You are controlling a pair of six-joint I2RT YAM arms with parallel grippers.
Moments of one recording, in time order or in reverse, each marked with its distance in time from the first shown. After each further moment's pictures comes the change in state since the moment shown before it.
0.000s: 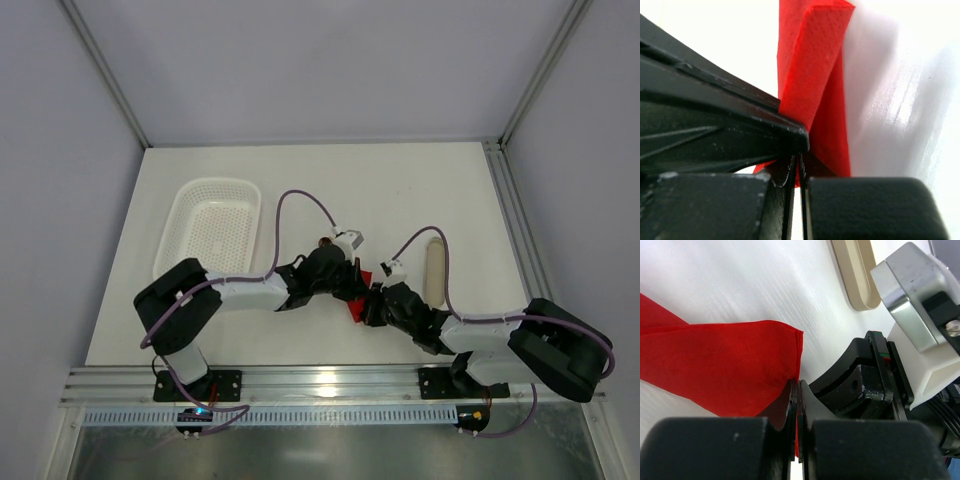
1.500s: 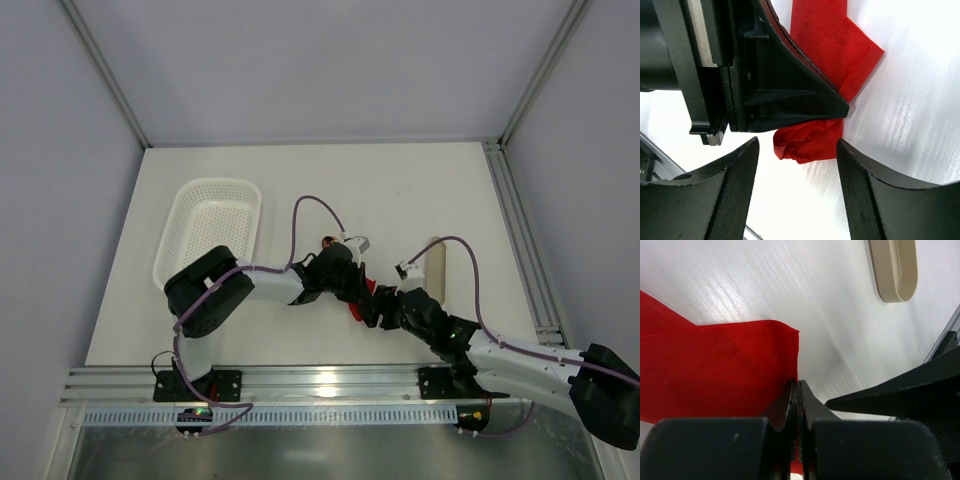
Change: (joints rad) left arm 0.032 0.195 0.072 0.026 0.116 -0.004; right arm 0.006 -0.388 -0.041 -0.288 0.044 -0.043
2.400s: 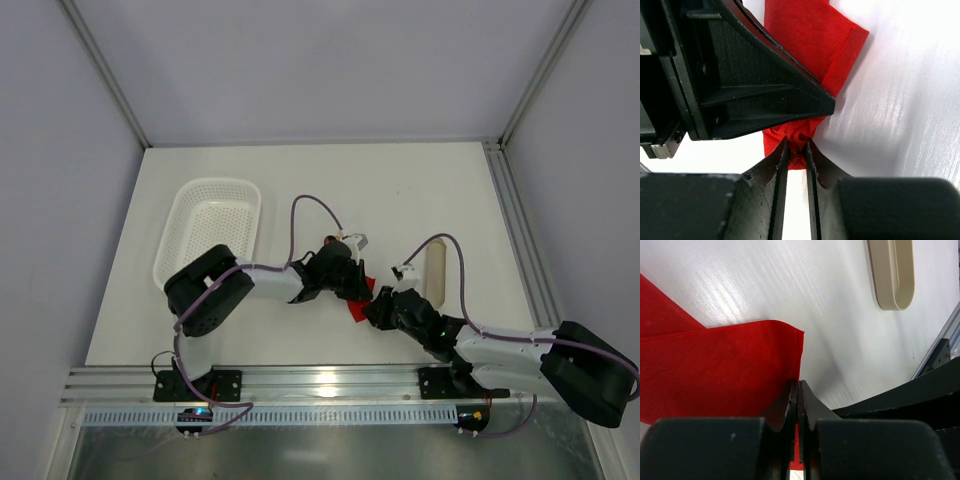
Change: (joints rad) left arm 0.013 0.004 0.004 0.003 0.007 -0.031; right arm 0.001 0.196 -0.019 0.154 0.043 0.020
